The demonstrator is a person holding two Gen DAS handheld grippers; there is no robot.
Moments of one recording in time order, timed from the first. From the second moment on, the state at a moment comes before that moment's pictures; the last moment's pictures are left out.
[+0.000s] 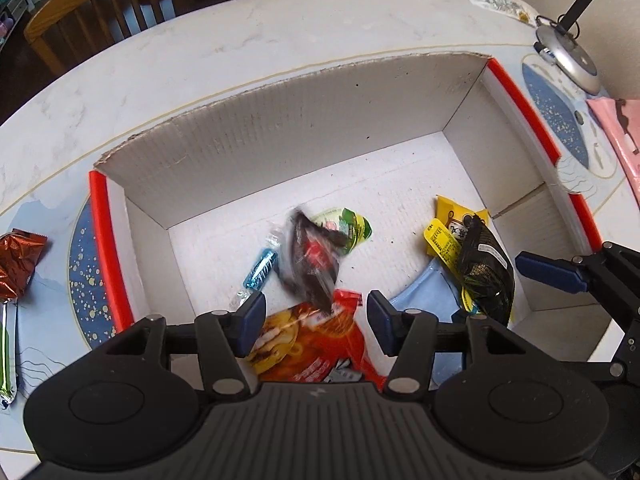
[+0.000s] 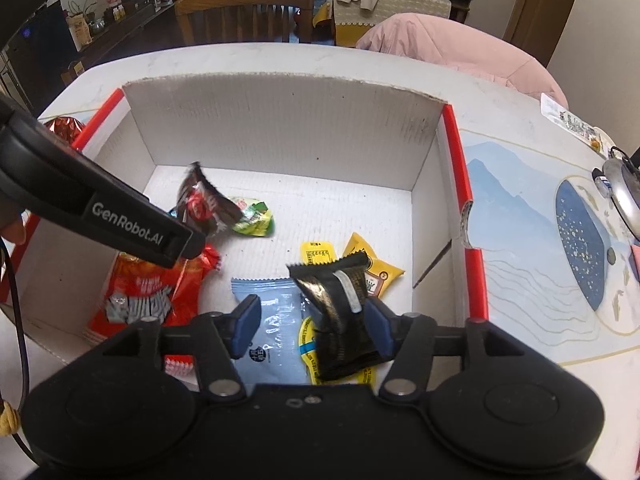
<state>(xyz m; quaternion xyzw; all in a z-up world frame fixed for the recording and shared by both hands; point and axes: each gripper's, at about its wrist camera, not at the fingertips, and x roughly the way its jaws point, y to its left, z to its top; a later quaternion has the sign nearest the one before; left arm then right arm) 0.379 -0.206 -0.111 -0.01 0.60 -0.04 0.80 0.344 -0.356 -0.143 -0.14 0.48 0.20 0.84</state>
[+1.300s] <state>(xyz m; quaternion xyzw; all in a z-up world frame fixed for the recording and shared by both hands) 0.233 -0.103 -0.002 -0.04 0.44 -0.07 0.90 0.244 -0.276 -0.041 -0.11 0.36 0.27 0.89</state>
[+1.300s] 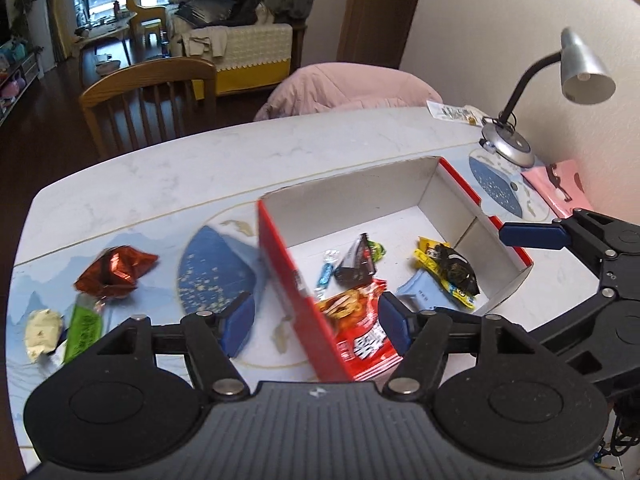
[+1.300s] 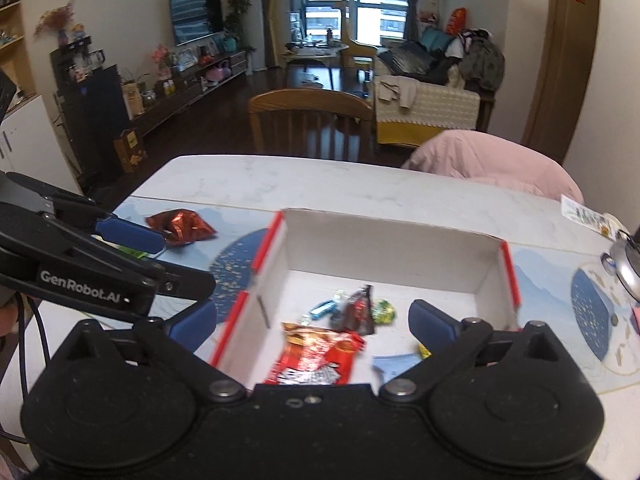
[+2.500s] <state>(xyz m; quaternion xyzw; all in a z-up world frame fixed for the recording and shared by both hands) 0.193 0.161 -0.064 -0.10 0.44 0.06 0.89 0.288 -0.056 -0.070 -0.11 0.40 0.32 0.85</state>
